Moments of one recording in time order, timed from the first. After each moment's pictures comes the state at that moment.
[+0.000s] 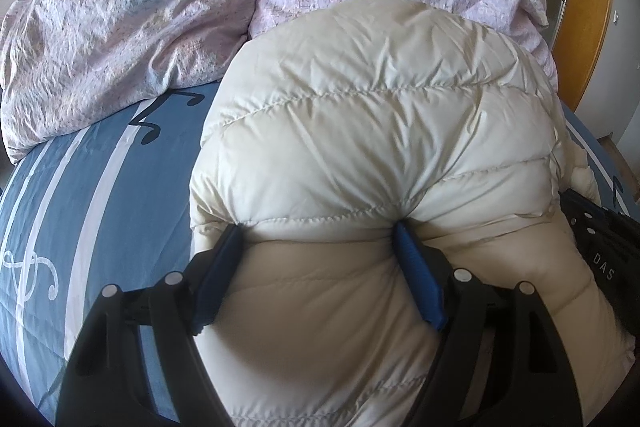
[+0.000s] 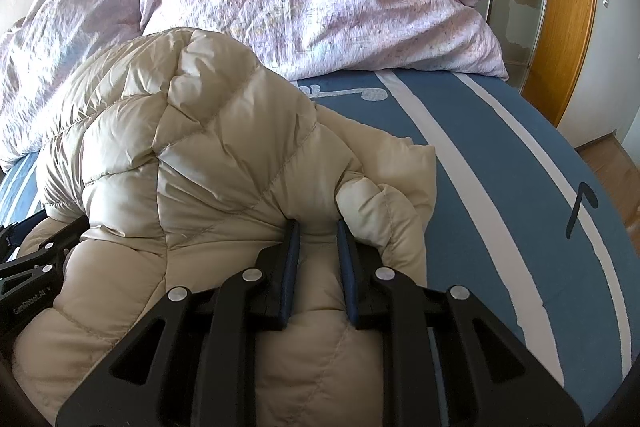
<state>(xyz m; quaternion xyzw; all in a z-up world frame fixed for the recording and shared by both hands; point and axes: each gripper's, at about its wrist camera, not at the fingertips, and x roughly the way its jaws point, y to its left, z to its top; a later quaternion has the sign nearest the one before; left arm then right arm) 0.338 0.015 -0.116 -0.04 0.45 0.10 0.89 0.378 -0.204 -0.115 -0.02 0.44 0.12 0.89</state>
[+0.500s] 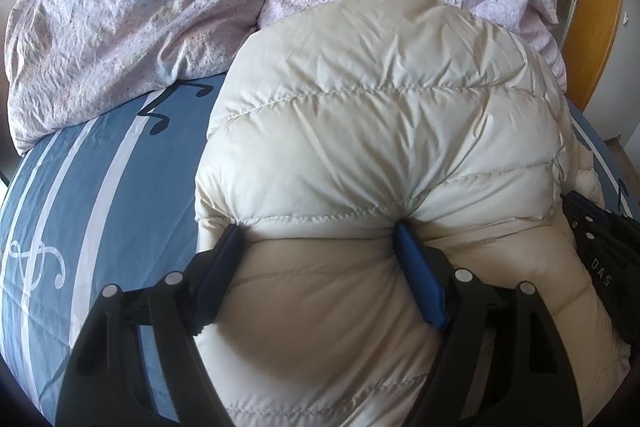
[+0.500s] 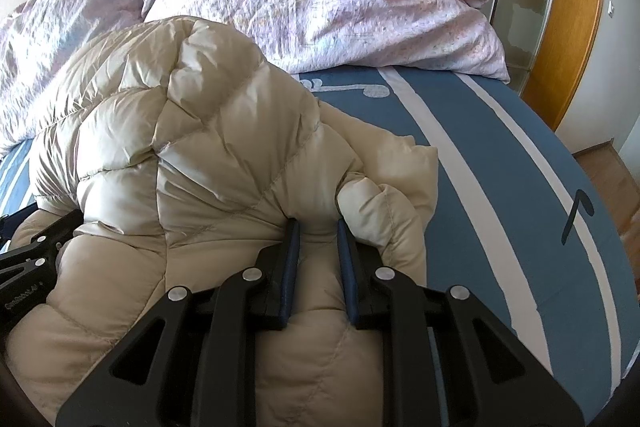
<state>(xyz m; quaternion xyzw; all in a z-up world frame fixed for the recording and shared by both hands) 0.338 0.014 -0.114 -0.05 0.46 0.12 0.88 0.380 -0.198 -0.114 -0.05 0.45 0.12 0.88</state>
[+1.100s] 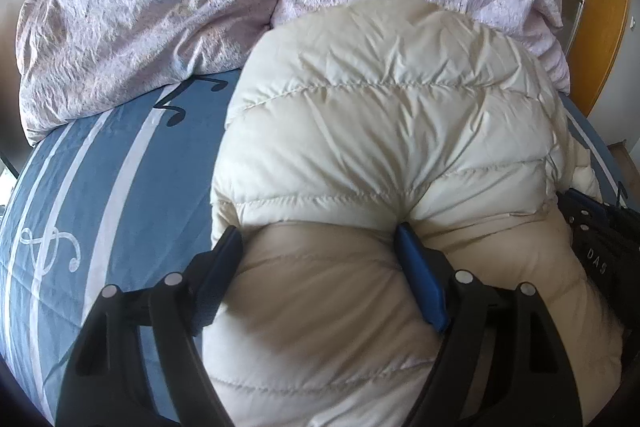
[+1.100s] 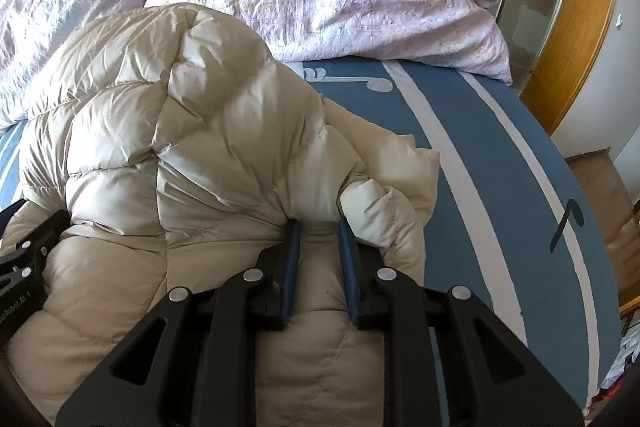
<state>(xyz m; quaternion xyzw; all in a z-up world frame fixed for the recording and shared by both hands) 0.323 0.011 -0.103 -0.05 0.47 0.14 0.87 0.385 -0.194 -0.105 -0.07 0.49 0.13 0.86</state>
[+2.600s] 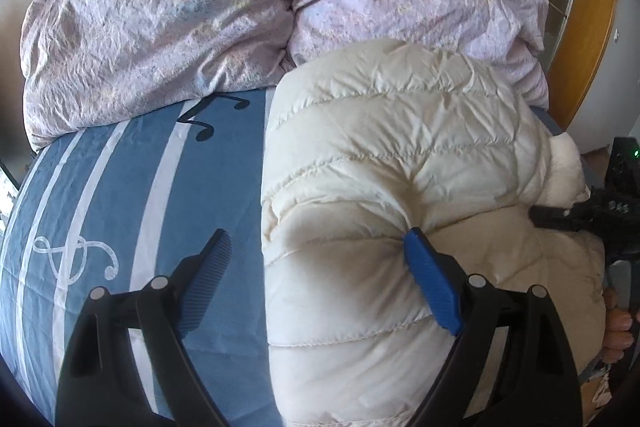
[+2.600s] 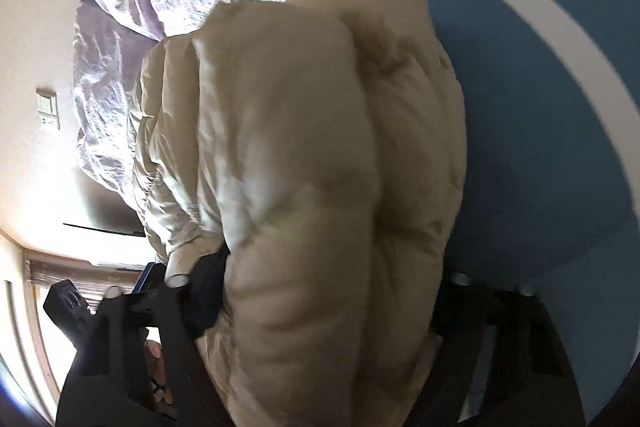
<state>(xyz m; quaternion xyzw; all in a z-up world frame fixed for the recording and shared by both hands) 0.289 0.043 -0.064 -0.07 0.45 0.11 0.88 0.410 -0.236 -0.155 0.29 0.63 0.26 0.67</state>
